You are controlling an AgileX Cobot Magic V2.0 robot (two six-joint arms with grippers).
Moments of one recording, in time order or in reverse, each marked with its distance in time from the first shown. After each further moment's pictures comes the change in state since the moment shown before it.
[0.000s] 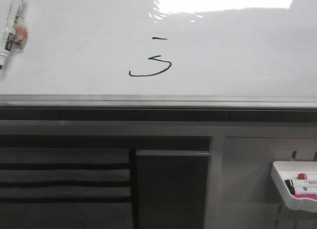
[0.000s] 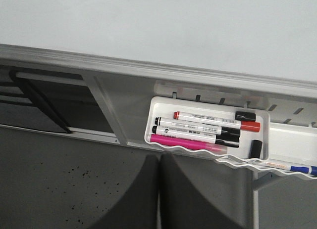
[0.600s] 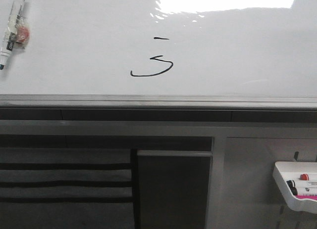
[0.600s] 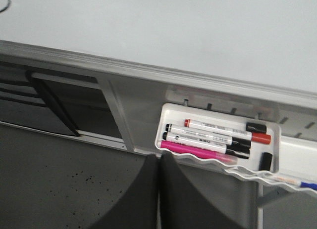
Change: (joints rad) left arm 0.000 0.000 0.000 0.004 -0.002 -0.002; right arm 0.086 -0.085 0.040 -0.002 -0.027 0.000
